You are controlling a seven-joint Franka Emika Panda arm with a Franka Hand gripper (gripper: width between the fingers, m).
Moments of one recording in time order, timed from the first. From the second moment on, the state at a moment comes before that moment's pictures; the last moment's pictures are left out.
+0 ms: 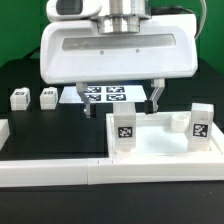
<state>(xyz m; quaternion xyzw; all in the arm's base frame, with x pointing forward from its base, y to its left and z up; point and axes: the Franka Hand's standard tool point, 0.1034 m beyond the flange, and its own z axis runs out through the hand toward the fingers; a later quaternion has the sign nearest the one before) 0.647 -0.007 0.093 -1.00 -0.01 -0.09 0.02</state>
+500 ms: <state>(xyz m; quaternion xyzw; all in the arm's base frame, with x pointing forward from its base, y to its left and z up) 0.647 -0.002 0.072 -1.00 0.01 0.06 0.05</state>
